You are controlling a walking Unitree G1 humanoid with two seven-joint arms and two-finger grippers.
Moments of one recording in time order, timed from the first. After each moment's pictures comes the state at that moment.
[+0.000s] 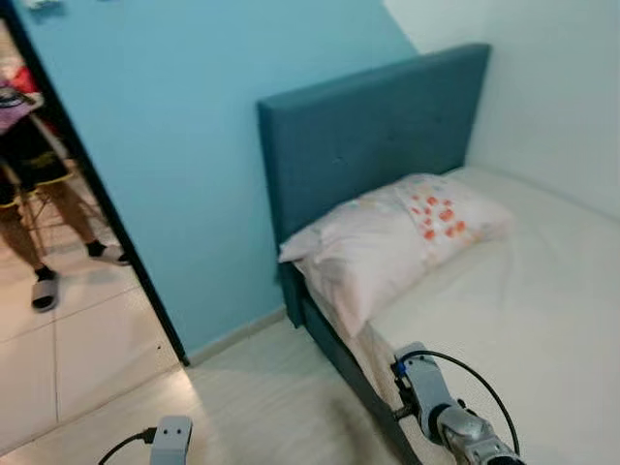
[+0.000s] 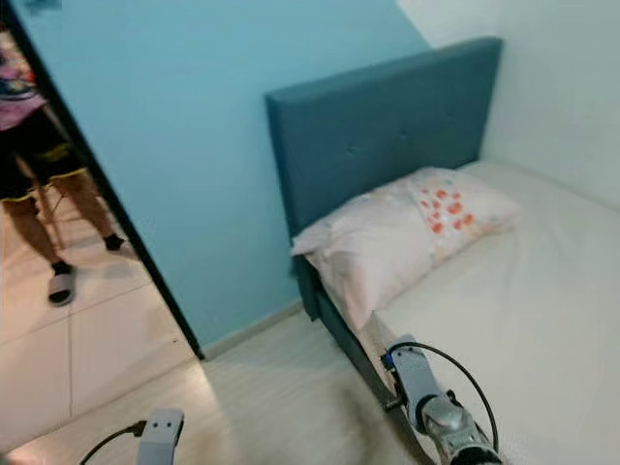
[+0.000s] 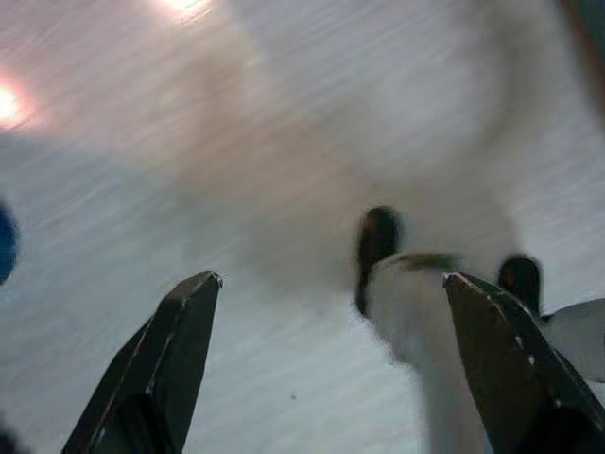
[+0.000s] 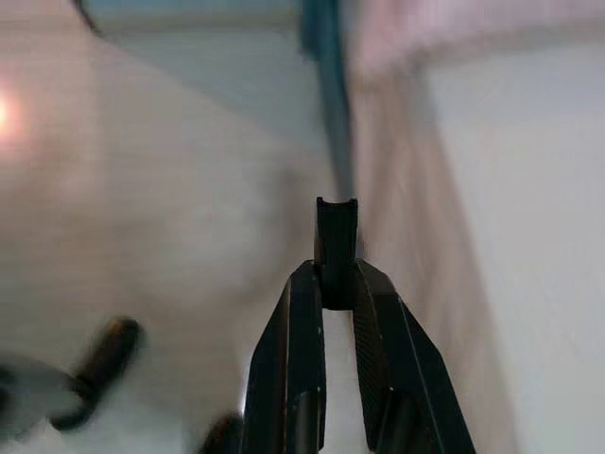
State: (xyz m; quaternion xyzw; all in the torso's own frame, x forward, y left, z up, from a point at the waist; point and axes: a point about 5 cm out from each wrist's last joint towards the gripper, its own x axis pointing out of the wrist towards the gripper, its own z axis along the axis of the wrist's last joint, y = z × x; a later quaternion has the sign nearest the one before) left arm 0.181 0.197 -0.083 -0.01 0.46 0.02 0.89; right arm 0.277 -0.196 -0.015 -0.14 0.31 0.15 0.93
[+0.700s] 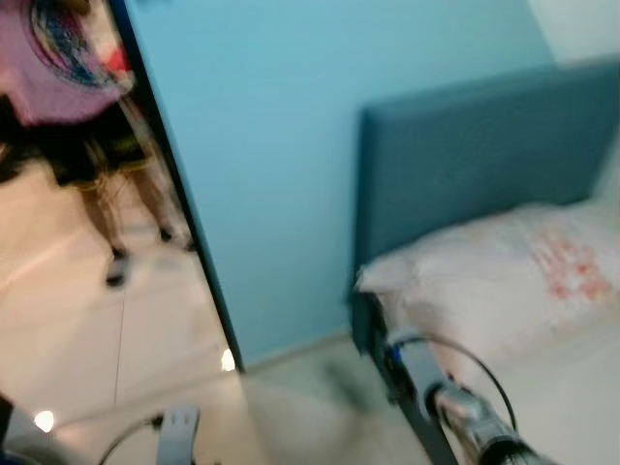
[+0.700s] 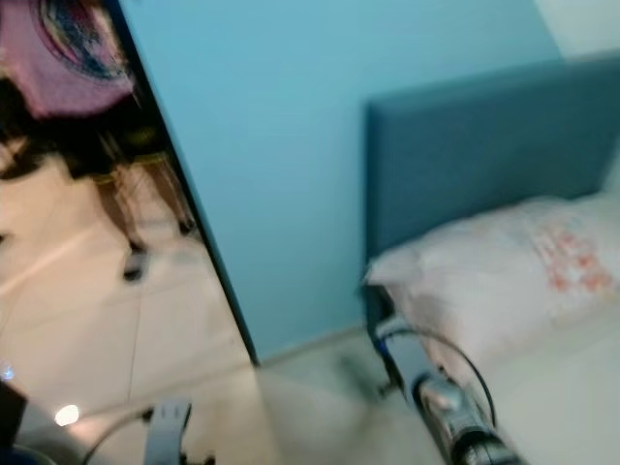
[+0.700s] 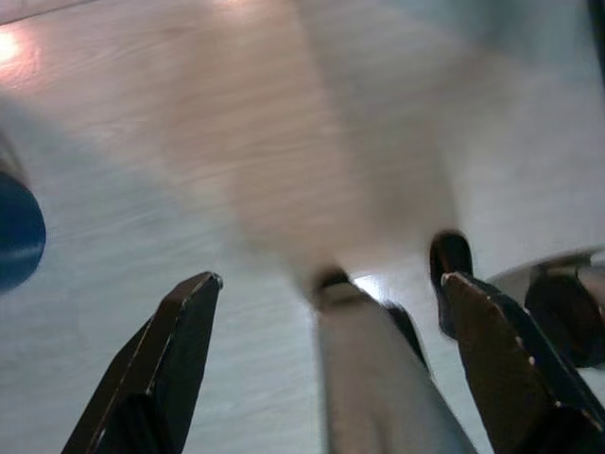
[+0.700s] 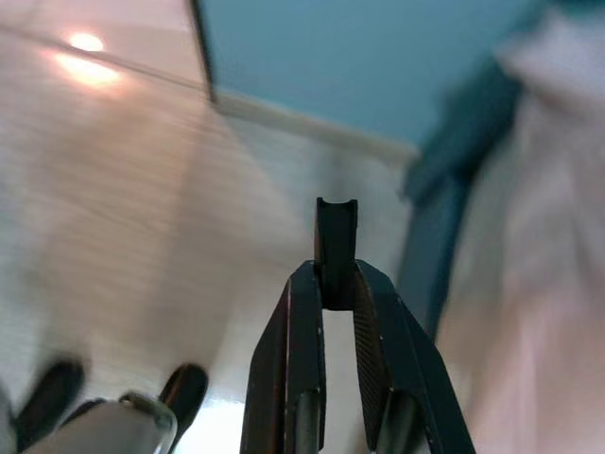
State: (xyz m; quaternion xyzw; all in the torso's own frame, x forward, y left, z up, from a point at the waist) left arm 0.188 0.192 -0.081 -0.01 0.45 0.01 0.90; right arm 0.285 -0.192 -0.005 -0.17 0.30 0.23 0.91
